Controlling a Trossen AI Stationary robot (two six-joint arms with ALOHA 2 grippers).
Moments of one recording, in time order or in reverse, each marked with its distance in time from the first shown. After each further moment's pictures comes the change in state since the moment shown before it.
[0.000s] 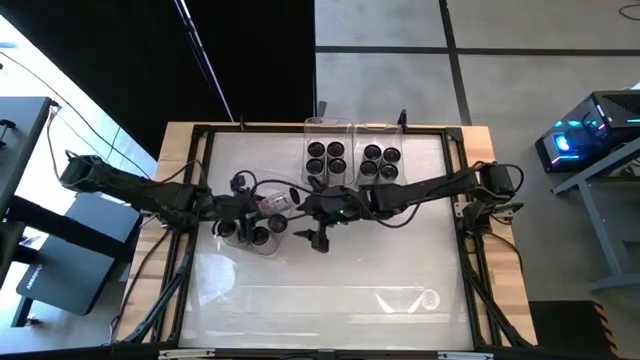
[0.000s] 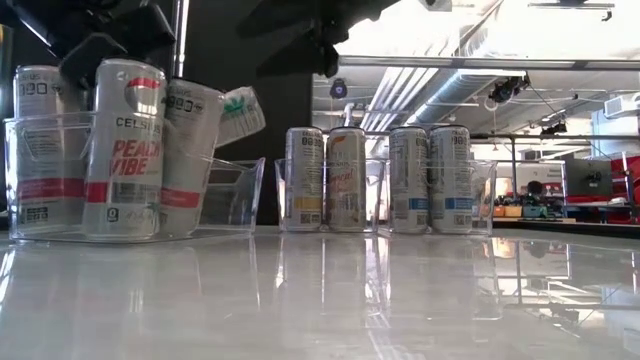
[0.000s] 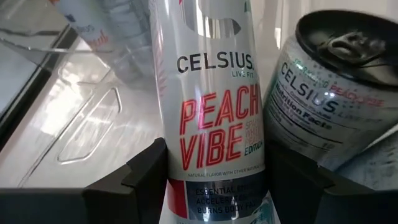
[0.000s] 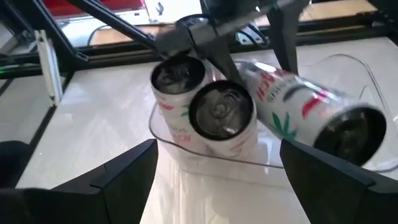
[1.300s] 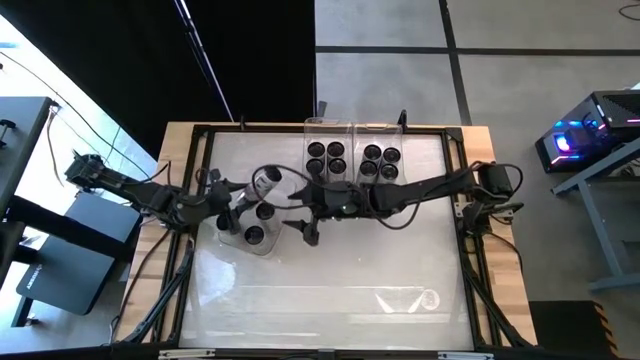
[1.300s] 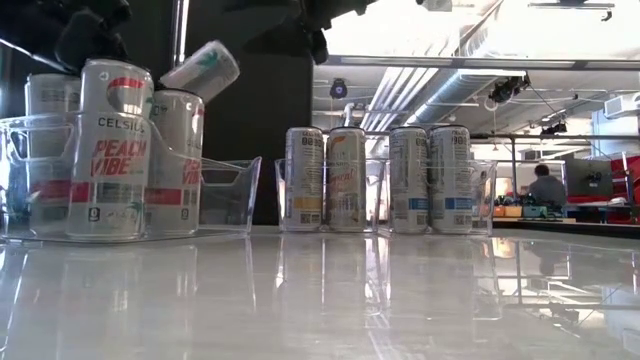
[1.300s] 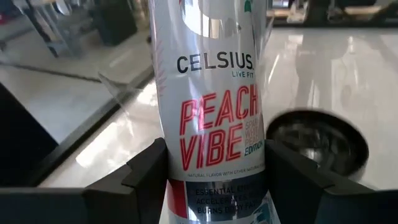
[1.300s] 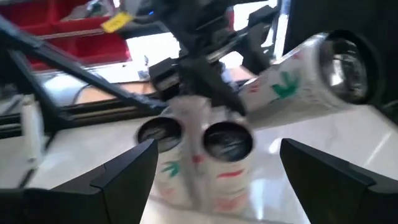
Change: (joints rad) left arm -0.158 -0.355 -0.159 0.085 -0.352 -0.058; right arm -0.010 0.017 -0.002 0.203 0.079 0.026
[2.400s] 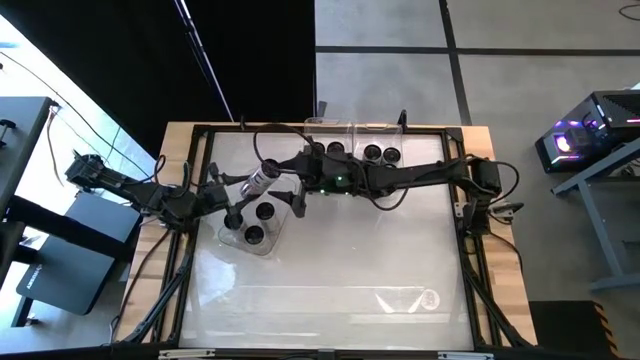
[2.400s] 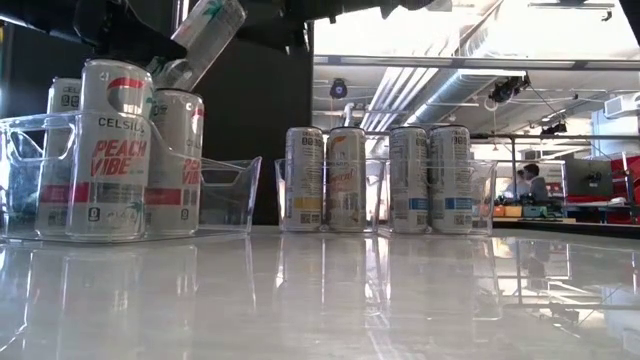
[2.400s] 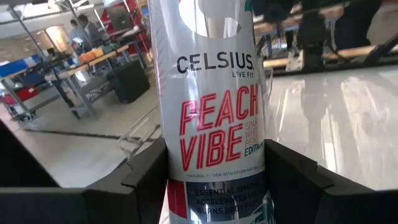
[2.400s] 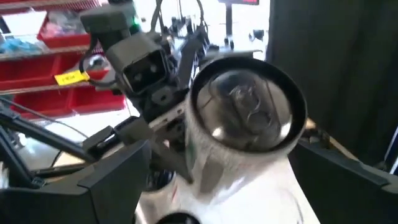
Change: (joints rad) left arm -0.002 -0.009 0.002 0.297 -0.041 0.356; right arm -0.134 0.059 0.103 0.162 -0.076 -0.072
